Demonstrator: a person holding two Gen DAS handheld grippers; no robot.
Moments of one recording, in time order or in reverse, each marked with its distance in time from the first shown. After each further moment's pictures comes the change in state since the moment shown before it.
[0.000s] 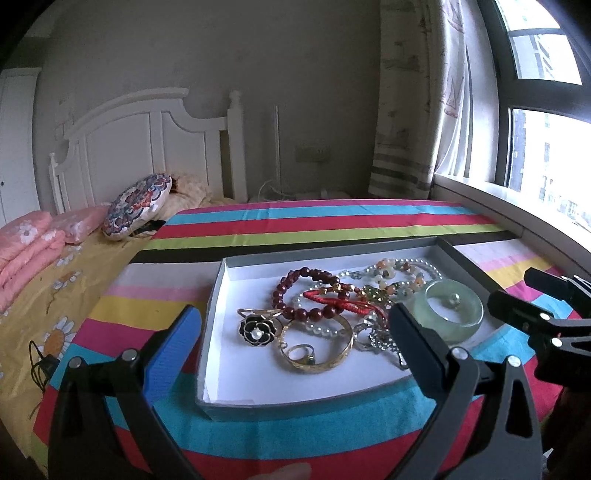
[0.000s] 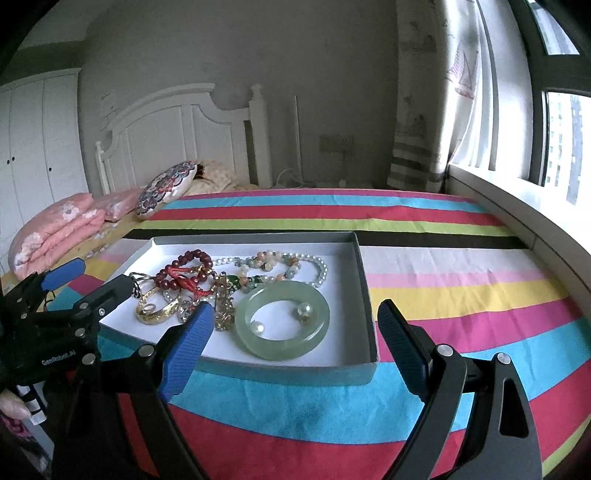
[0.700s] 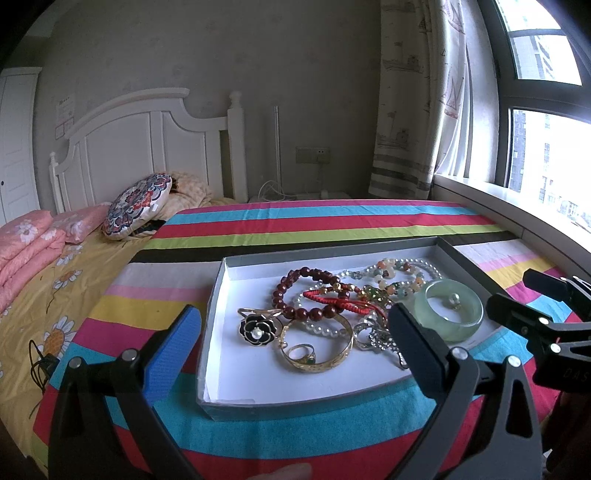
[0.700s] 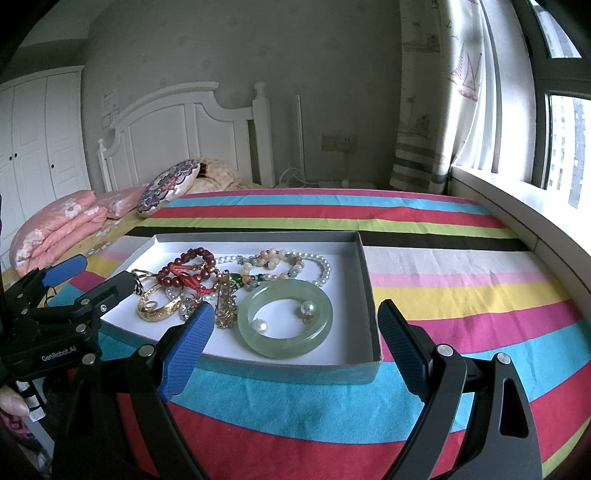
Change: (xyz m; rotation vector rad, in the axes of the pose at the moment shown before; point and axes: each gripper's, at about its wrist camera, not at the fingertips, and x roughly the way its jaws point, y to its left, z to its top) left arm 0.000 0.001 0.000 -0.006 0.001 0.000; right arm 0.000 0.003 0.000 -0.011 0.003 0.005
